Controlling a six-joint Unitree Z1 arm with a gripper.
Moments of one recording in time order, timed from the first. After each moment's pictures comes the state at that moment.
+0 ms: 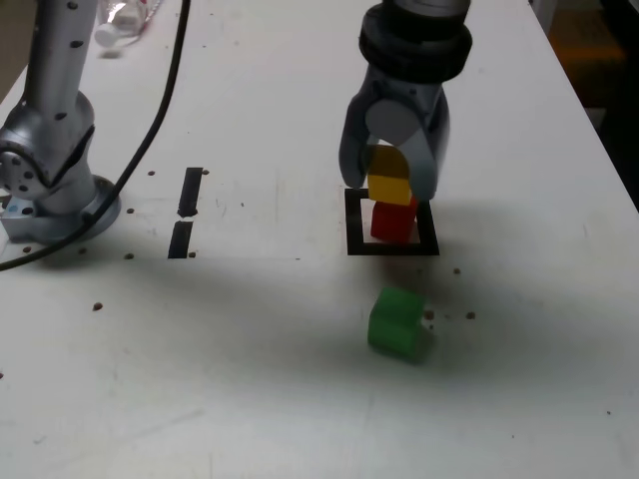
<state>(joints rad) -0.17 2.04 -1.71 1.40 0.02 0.16</state>
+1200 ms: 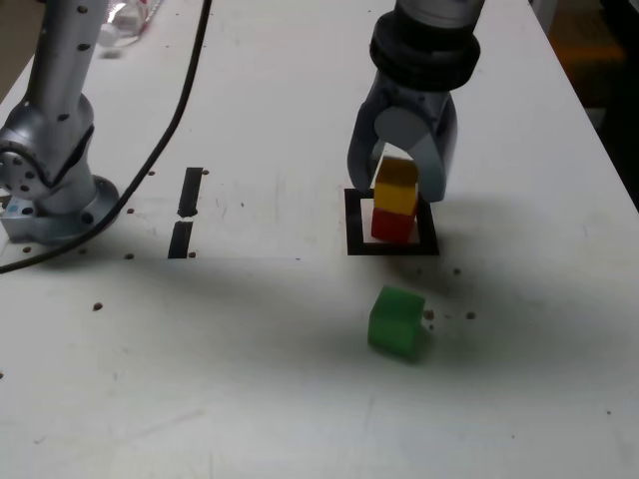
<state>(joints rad) -0.16 2.07 -1.72 1.39 0.03 0.16</state>
